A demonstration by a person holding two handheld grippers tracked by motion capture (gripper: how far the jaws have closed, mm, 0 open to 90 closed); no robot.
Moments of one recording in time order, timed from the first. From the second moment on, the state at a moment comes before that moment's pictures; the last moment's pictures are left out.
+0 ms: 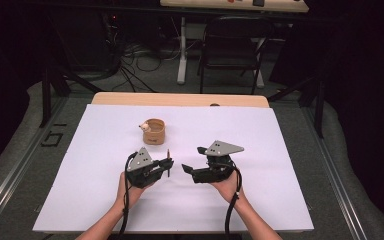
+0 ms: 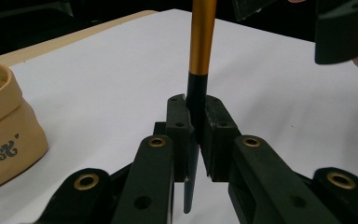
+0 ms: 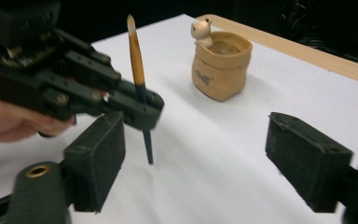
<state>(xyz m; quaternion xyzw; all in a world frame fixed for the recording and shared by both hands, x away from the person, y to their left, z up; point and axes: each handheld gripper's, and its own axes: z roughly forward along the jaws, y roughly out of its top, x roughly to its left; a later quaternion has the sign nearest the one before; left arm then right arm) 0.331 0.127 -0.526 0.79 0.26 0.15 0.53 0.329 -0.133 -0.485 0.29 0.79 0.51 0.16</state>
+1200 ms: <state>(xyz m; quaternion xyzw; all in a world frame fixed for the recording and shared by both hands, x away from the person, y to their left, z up) 0.353 0.145 -0.508 0.78 0.29 0.19 0.52 0.308 -0.198 -0.519 0.37 0.77 0.46 0.26</state>
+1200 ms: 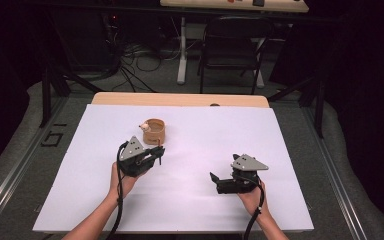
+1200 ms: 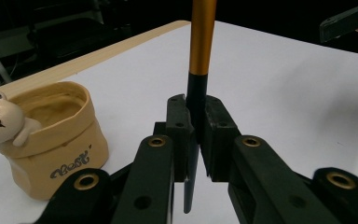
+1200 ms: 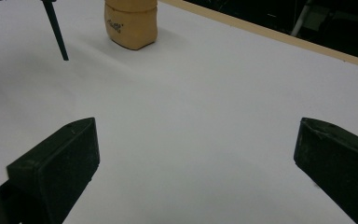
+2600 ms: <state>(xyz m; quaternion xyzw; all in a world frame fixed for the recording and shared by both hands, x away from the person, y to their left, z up) 0.382 0.147 -0.484 0.77 0.30 0.23 0.52 0.310 -0.192 -0.521 0.35 0.77 0.46 0.26</state>
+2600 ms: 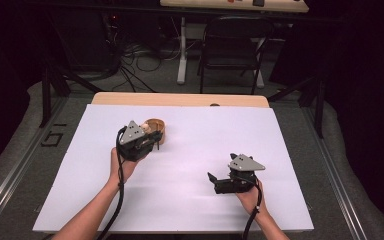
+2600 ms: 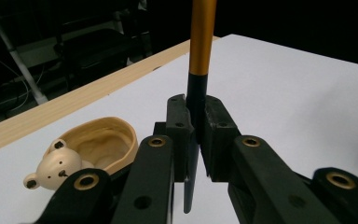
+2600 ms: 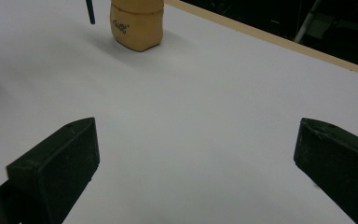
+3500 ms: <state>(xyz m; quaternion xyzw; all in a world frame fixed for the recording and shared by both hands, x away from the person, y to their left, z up) 0.396 0.144 -0.474 0.76 0.31 0.23 0.52 0.309 -0.194 -0.519 0.34 0.77 0.47 0.27</state>
